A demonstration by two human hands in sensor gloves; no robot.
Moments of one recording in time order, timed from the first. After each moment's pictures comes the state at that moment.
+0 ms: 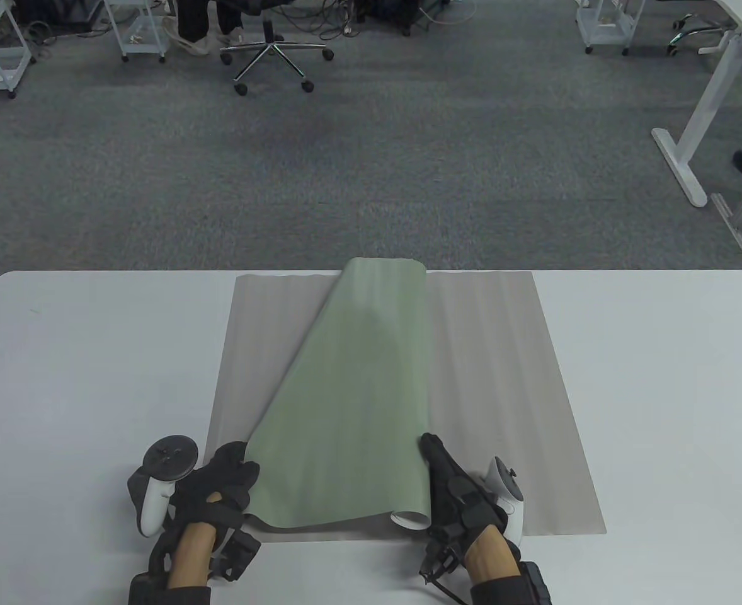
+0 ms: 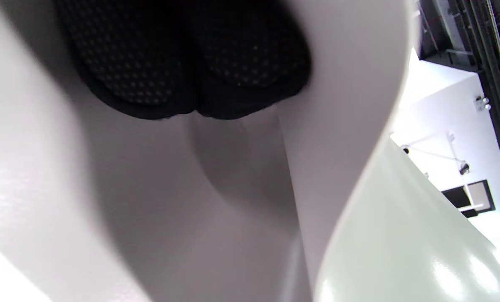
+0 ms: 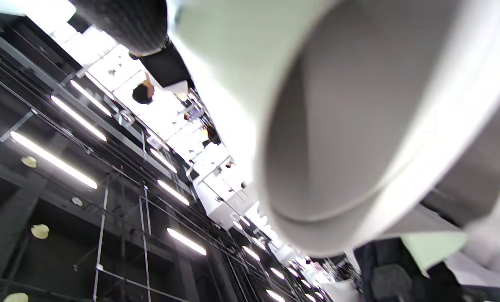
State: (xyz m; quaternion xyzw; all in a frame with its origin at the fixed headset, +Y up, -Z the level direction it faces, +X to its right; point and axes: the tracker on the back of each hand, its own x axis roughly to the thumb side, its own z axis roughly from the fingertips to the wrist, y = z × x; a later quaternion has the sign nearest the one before) left_hand -0.283 -0.786 -0.310 -0.17 0.10 0.48 0.85; right_hand 0.111 -0.814 -0.296 -0.05 0.27 0.47 0.84
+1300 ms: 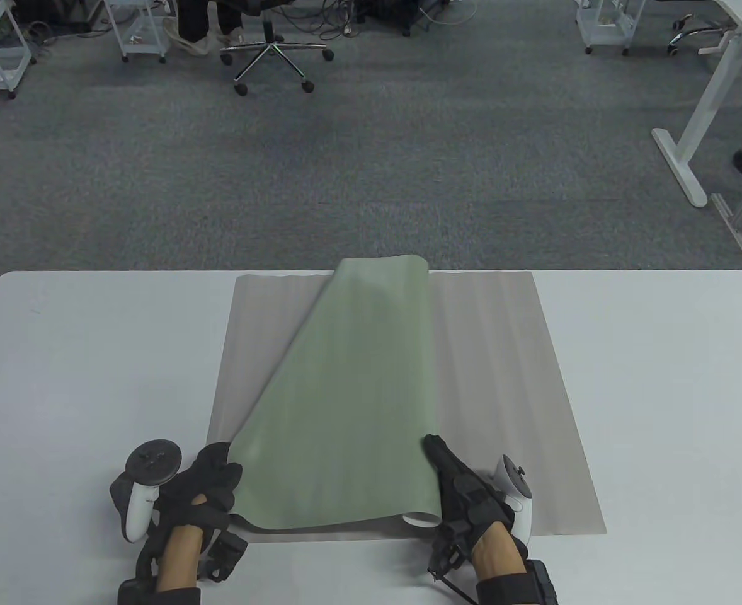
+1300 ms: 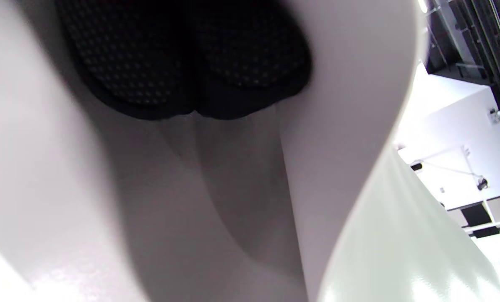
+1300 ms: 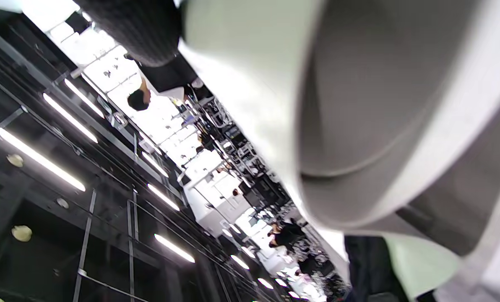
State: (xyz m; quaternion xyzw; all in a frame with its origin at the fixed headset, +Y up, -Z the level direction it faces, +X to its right) left_hand -0.305 -0.785 -0.306 -0.15 0.13 0.47 0.86; right_hand 0.125 -0.817 -0.300 -0.06 0.27 0.49 0.83
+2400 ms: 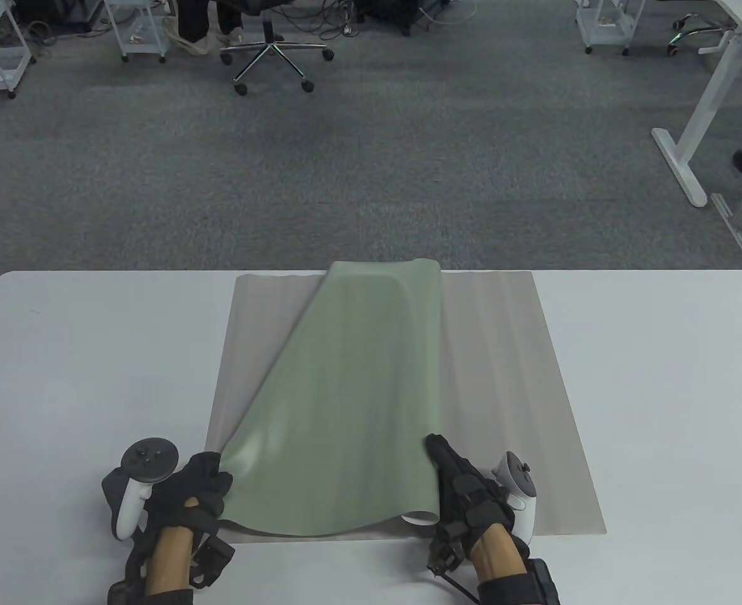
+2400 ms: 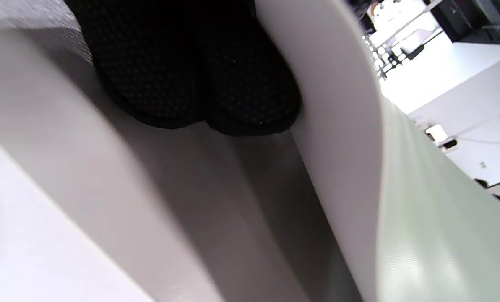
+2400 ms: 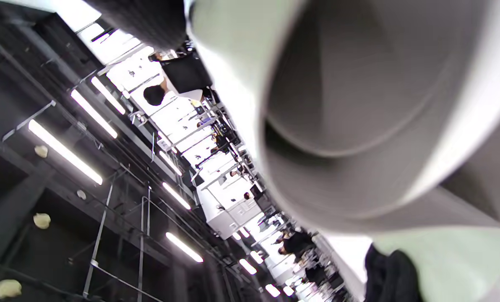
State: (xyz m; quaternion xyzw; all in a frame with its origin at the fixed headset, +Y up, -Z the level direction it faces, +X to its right) left_hand -0.315 -0.777 -0.302 -0.18 0.14 0.40 0.89; right_hand 0.126 -0.812 -0.301 -0.06 0.24 0.47 0.85
